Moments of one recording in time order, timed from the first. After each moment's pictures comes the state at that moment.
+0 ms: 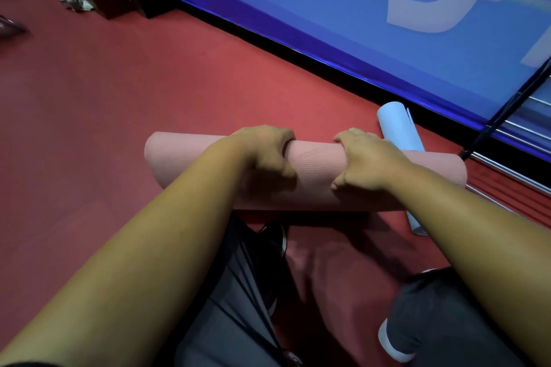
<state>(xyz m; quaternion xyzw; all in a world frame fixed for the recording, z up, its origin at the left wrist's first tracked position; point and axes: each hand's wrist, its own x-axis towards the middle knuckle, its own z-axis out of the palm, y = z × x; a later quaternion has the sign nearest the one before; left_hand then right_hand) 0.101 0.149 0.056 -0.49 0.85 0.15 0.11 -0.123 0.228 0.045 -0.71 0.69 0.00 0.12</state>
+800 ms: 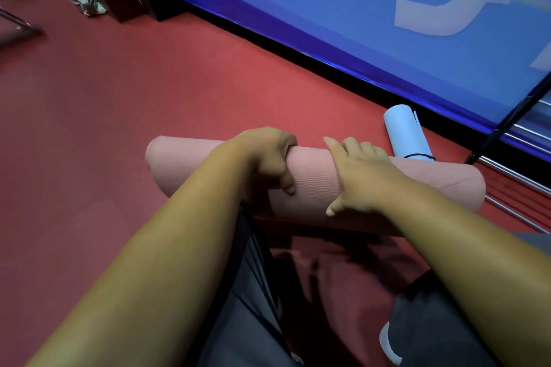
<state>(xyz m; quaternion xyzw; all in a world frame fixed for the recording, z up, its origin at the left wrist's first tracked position) 0.105 0.163 0.068 -0.51 0.84 0.17 0.11 -0.103 0.255 0.045 -0.75 0.65 0.08 0.08</state>
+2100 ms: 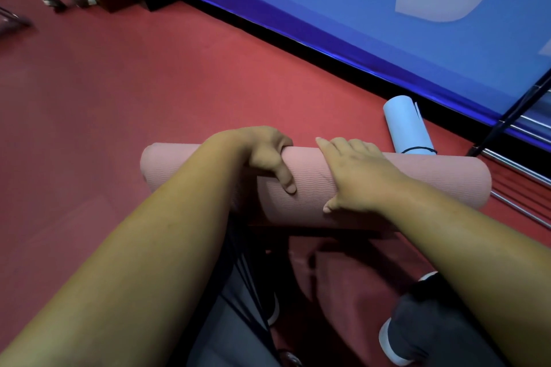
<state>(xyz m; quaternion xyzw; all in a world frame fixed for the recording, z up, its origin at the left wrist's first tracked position) 0.099 0.138 0.052 -0.50 0.80 0.30 0.15 -0.111 0.241 0.021 -0.78 0.61 0.07 0.07</state>
